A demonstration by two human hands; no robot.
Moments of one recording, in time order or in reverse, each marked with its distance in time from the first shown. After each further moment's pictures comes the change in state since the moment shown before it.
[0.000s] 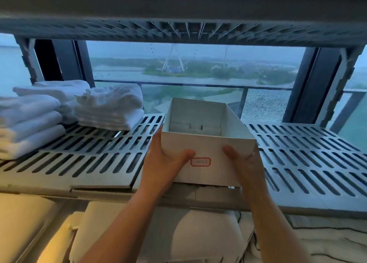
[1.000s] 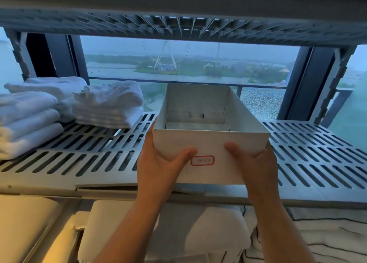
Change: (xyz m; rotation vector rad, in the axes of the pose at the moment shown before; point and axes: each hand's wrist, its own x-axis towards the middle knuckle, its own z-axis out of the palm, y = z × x) left_hand -0.025 0.019 -0.035 -0.178 0.135 0.080; right_hand -0.045 -0.033 0.007 -0.048 0.151 -0.180
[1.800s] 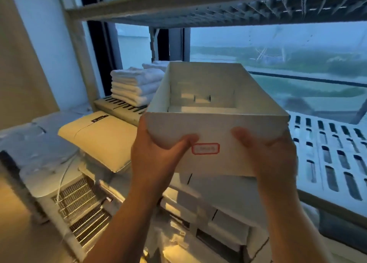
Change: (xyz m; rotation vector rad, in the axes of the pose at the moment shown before) left_hand -0.127 0.097 -0.089 0.203 0.450 0.070; right_hand -0.078 -0.046 -0.005 0.355 -0.495 -0.128
